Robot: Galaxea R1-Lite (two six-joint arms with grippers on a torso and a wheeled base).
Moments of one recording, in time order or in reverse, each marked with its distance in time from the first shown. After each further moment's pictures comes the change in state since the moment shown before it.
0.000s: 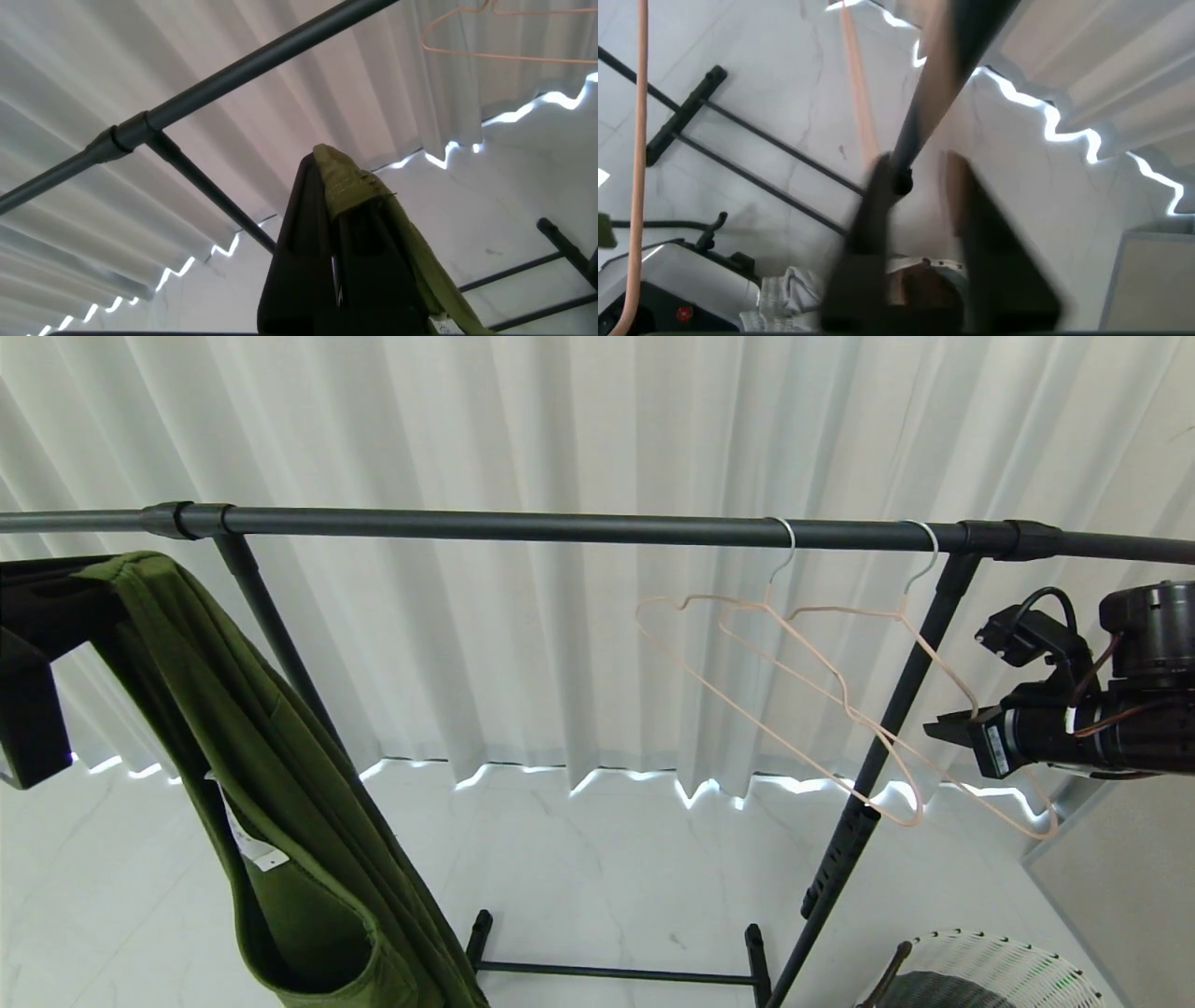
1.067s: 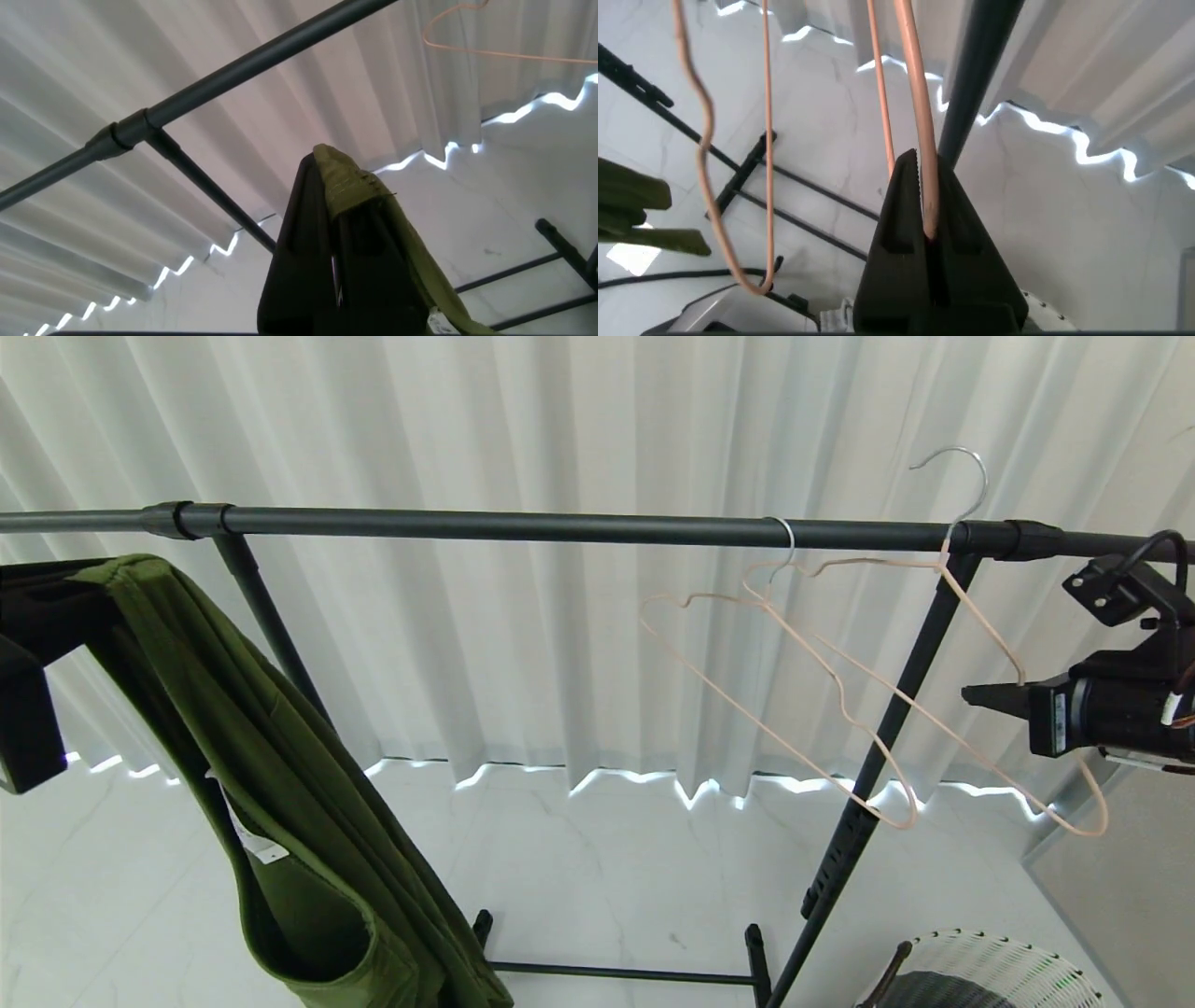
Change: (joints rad) left arm 0.001 -0.006 0.008 0.000 0.001 -0.007; right arm 0.018 -0.209 0.052 0.012 0.049 0.189
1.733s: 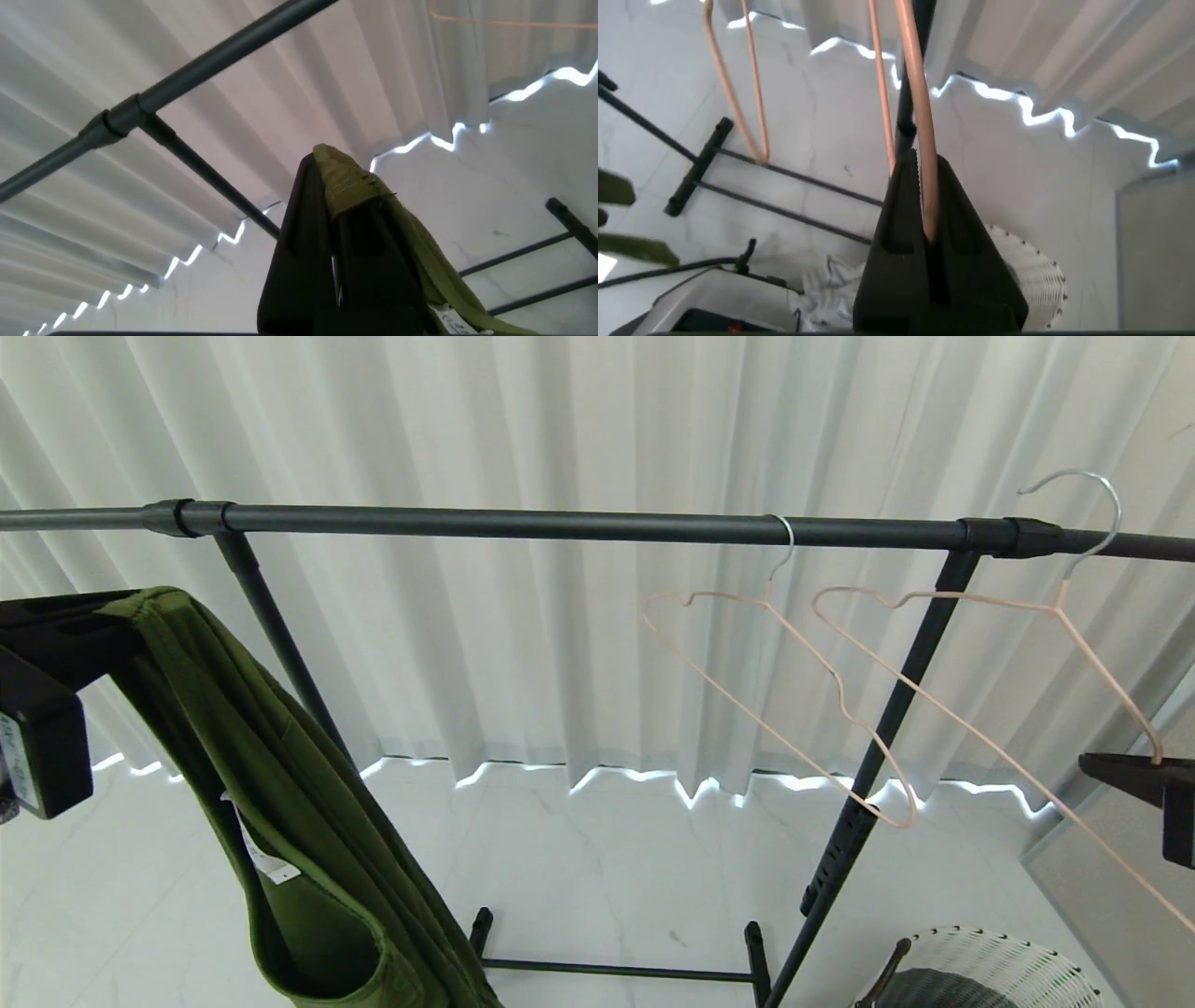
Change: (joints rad) left arm 0.006 0.000 0.037 -0.001 0.010 0.023; right arm -0.002 -0.351 0.237 0.098 -0.167 0.000
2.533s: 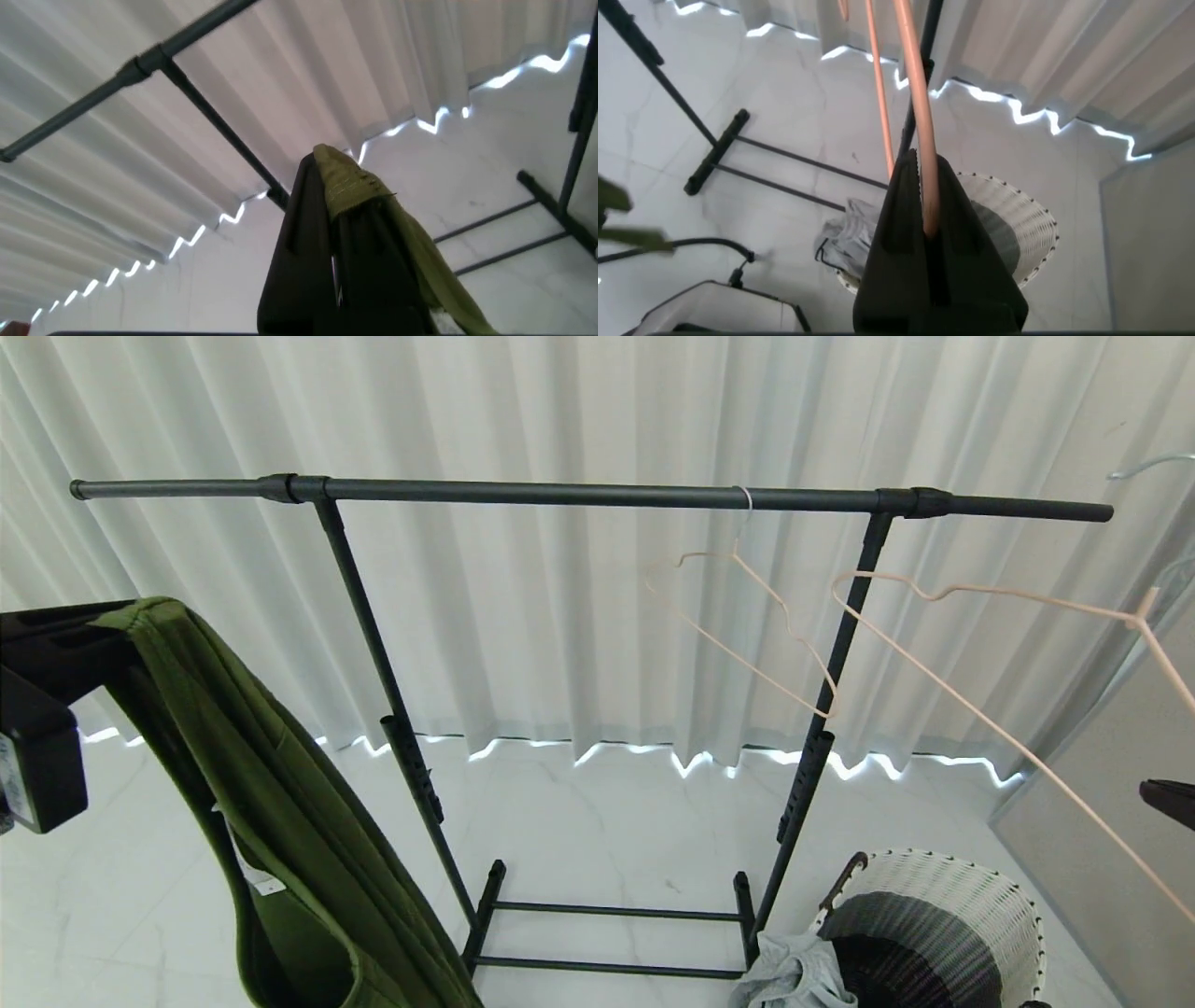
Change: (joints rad) left arm 0.001 -0.009 0.021 -0.013 0.000 0.000; right arm 0.002 -0.187 0.095 -0.009 0.001 -0.005
